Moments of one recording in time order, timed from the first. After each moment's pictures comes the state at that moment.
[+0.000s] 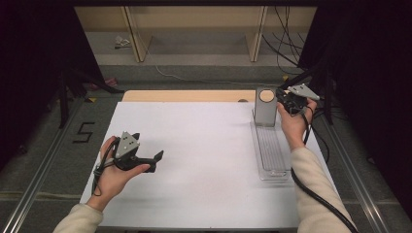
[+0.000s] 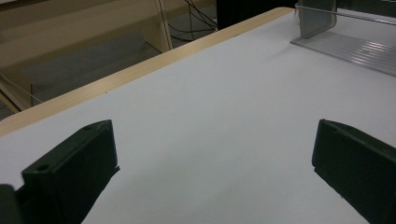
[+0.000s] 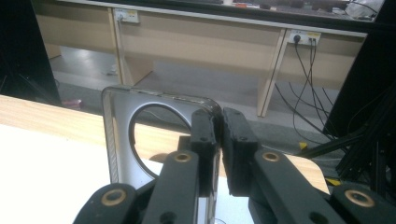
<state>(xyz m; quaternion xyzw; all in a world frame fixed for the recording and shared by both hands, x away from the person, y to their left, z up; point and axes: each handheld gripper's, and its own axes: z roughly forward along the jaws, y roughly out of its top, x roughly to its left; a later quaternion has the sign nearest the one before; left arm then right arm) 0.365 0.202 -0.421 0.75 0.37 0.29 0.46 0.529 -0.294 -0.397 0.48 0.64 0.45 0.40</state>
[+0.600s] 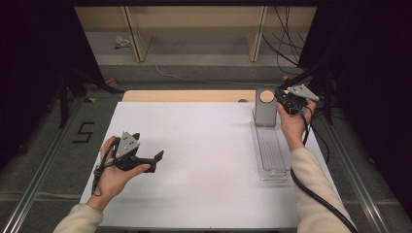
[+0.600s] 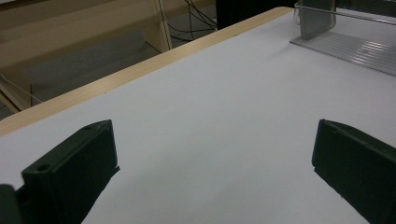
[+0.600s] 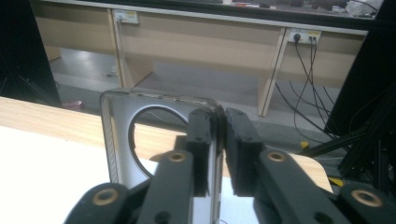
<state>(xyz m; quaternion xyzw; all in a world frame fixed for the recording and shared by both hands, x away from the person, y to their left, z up) 0.365 0.202 -0.421 0.75 0.37 0.29 0.46 0.532 -0.294 -0.401 0.48 0.64 0.46 0.40</state>
